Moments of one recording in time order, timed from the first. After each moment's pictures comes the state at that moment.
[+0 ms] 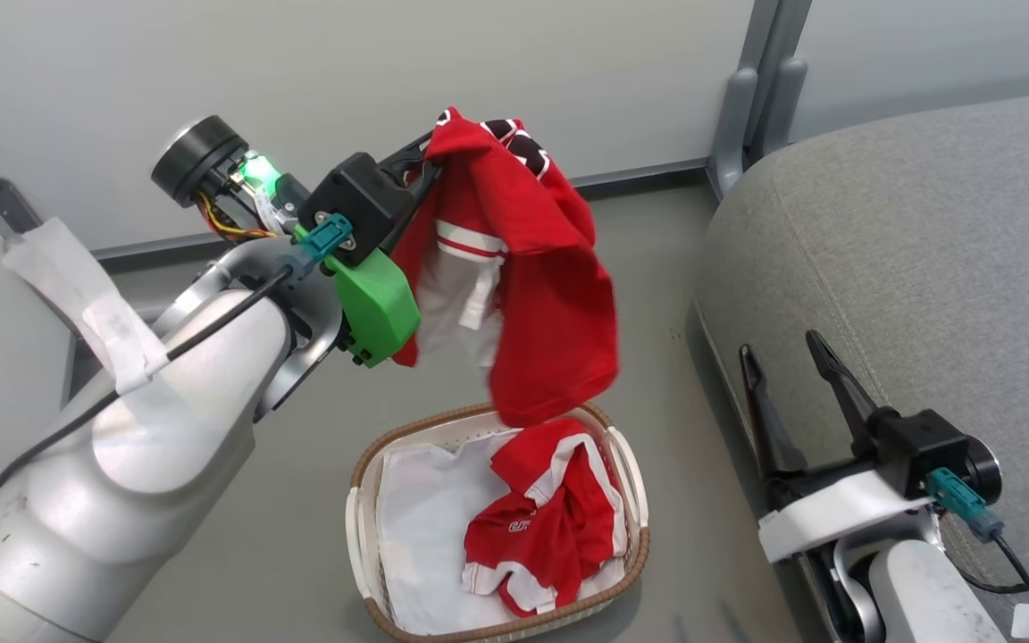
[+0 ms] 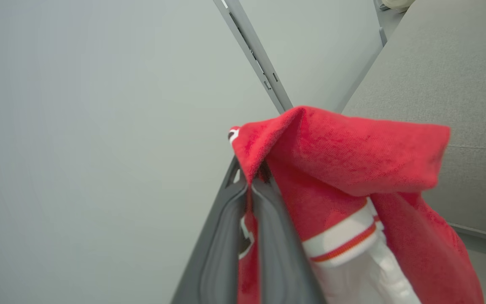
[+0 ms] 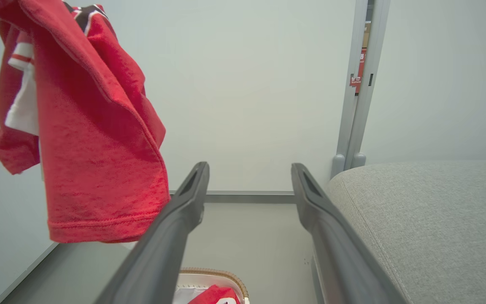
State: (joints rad) left arm -0.90 0.39 -0.86 0.32 -0.37 -0.13 -0.01; right arm -0.15 -0.05 0.11 0.15 0.17 0.13 -0.26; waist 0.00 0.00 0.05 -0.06
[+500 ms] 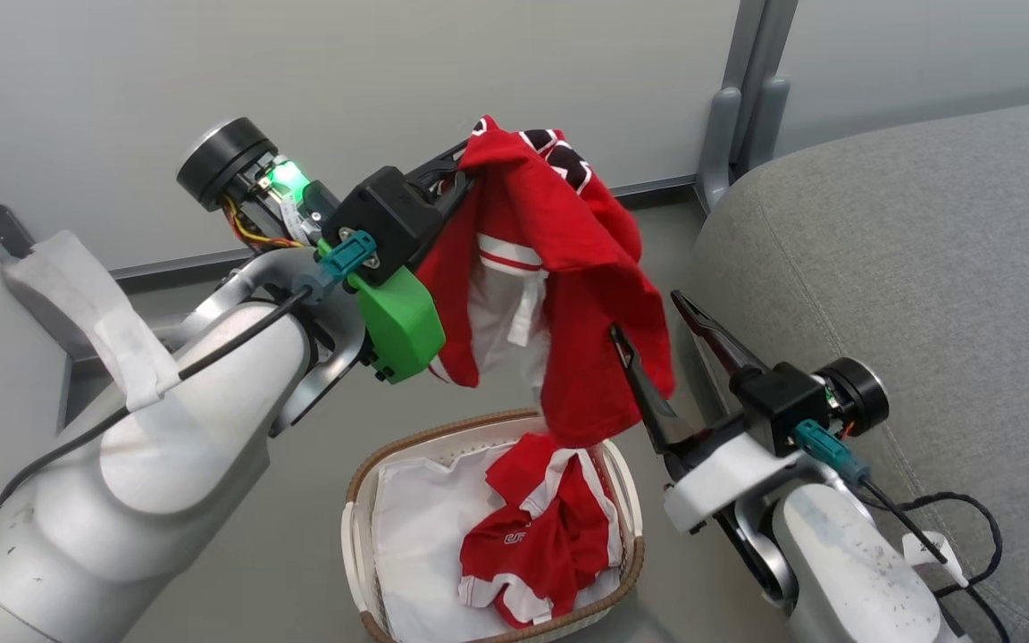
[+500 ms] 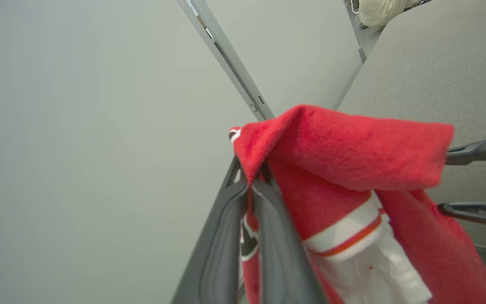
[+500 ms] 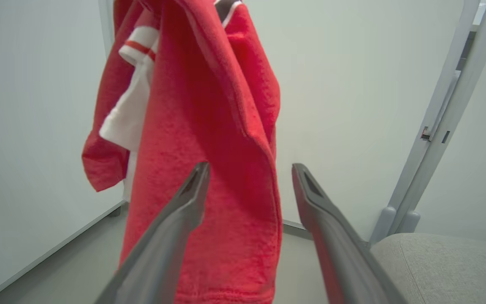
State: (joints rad) left arm -0.89 0.41 -0.88 0.21 -0.39 -0.13 0.03; right arm -0.33 -0.05 0.34 0.25 0.10 0.13 -0.26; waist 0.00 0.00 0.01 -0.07
